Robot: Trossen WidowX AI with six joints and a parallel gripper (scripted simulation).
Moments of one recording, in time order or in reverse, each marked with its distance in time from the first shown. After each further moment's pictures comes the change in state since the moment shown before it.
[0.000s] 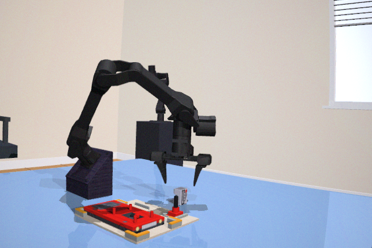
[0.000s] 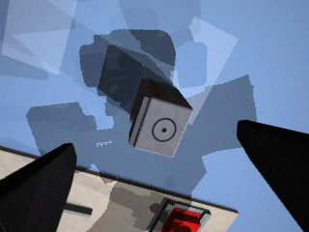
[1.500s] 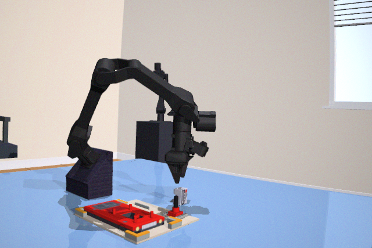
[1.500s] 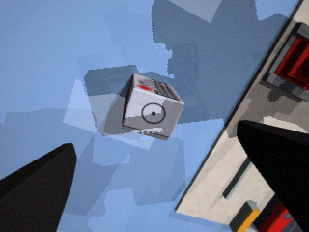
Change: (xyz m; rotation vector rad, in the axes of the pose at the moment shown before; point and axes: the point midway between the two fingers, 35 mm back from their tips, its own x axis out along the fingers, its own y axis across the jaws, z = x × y) arm -0.014 0.000 0.000 1.562 -0.005 0.001
